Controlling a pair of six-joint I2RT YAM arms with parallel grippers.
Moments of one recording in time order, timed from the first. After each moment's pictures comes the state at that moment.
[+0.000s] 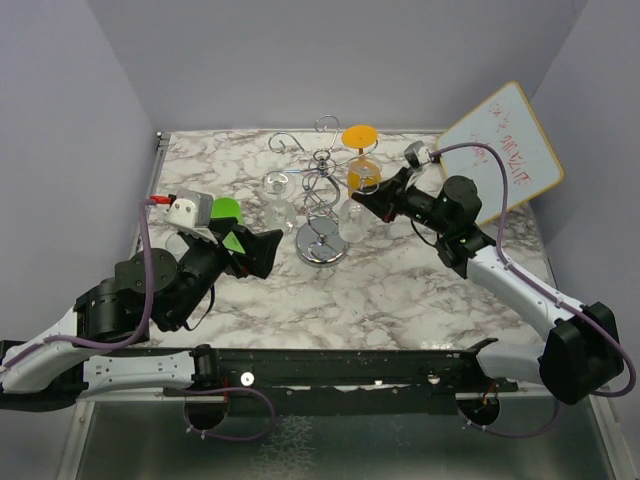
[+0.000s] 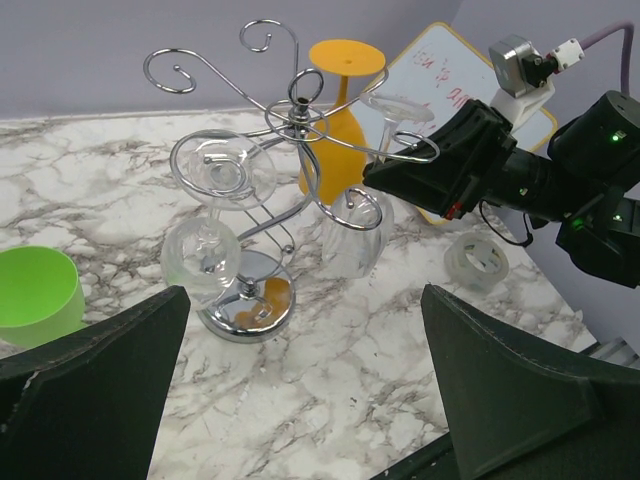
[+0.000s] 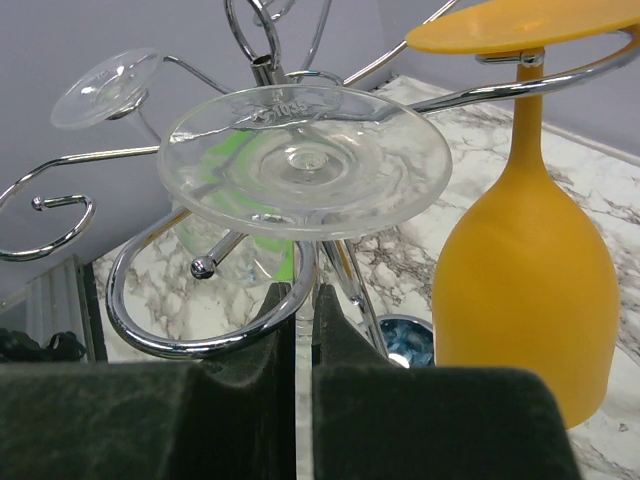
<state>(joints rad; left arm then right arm) -1.32 0.69 1.26 -0.64 -0.82 -0.35 0.47 1.23 0.84 0.48 -0.54 0.28</state>
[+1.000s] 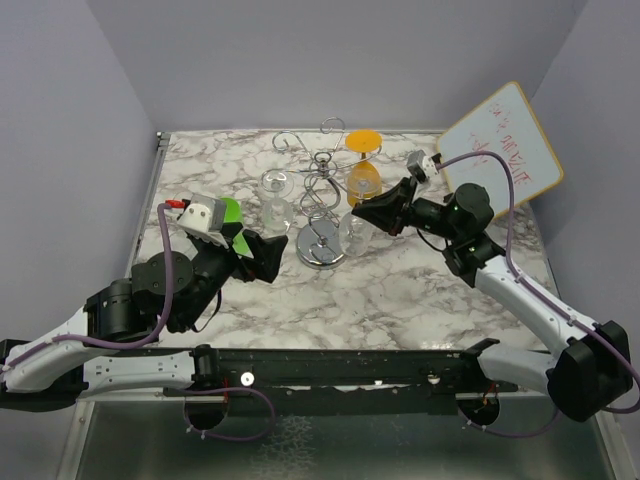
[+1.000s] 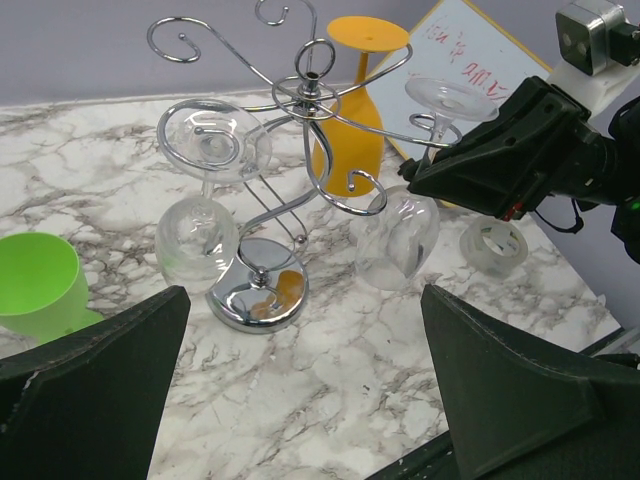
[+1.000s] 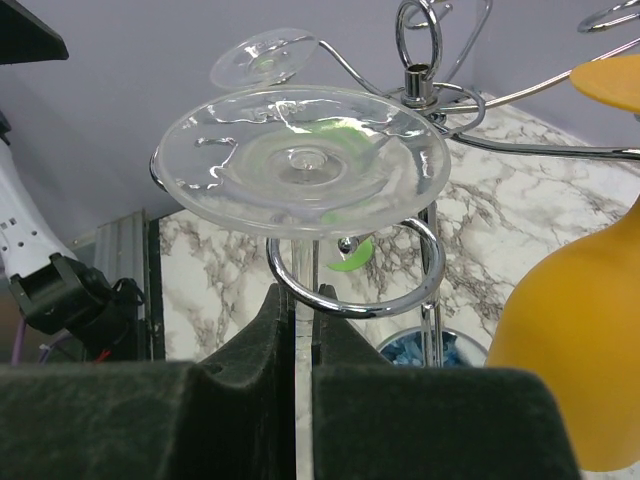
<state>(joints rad) -1.32 0.69 1.21 -0.64 -0.82 -0.35 0.47 1.15 0.81 0.48 -0.73 0.26</state>
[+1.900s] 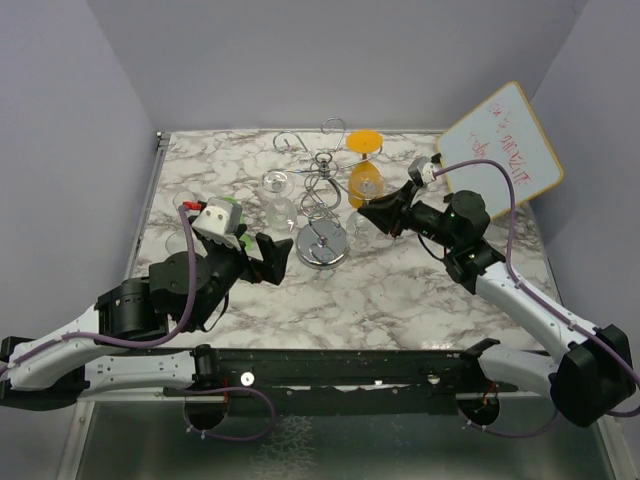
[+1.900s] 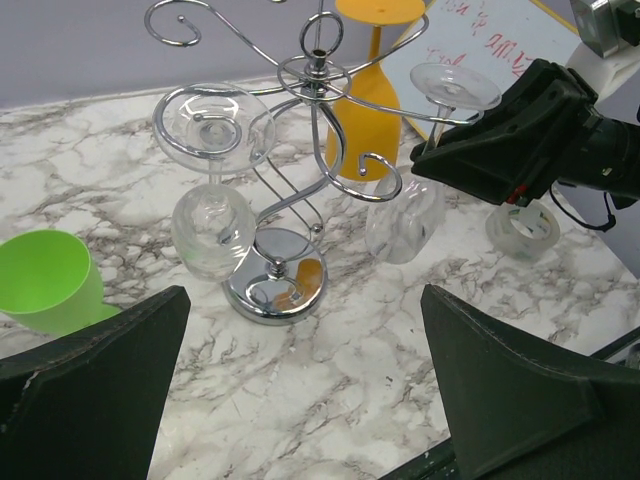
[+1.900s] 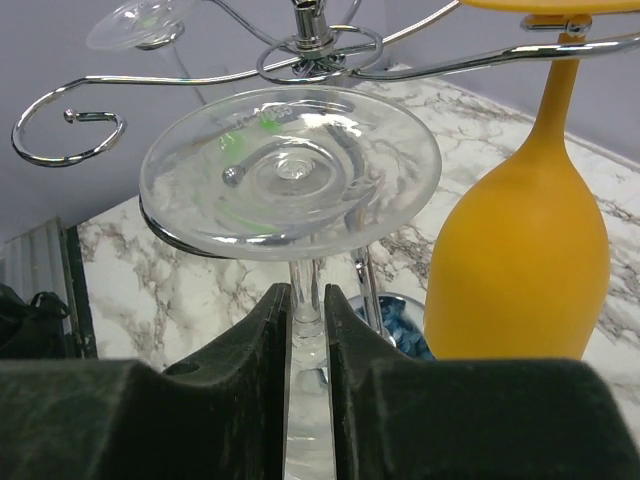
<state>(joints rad) -1.32 0.72 1.19 -0.64 -0.83 -0.32 0.47 1.11 0.75 0.43 -0.54 0.19</state>
